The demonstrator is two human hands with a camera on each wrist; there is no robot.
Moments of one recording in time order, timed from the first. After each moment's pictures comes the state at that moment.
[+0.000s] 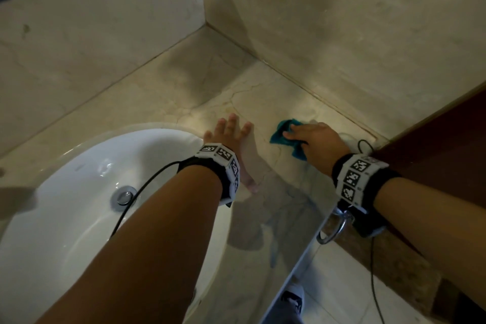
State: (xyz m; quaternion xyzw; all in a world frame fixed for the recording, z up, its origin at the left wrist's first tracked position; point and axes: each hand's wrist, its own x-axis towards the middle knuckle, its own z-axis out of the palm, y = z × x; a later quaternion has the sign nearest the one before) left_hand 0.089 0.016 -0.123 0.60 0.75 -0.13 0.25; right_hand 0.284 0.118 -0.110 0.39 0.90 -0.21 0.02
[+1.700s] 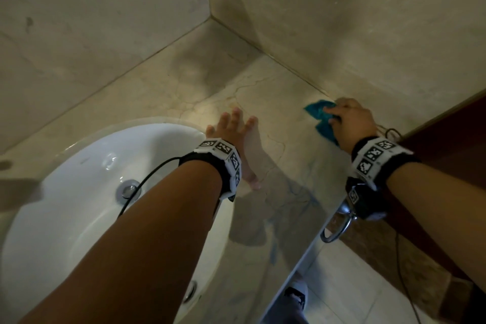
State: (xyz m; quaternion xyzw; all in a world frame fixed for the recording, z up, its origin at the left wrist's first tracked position) left_hand 0.091 0.019 -0.109 0.58 0.75 -0.13 0.27; right_hand 0.309 0.162 -0.118 0.52 0.84 -0.16 -0.07
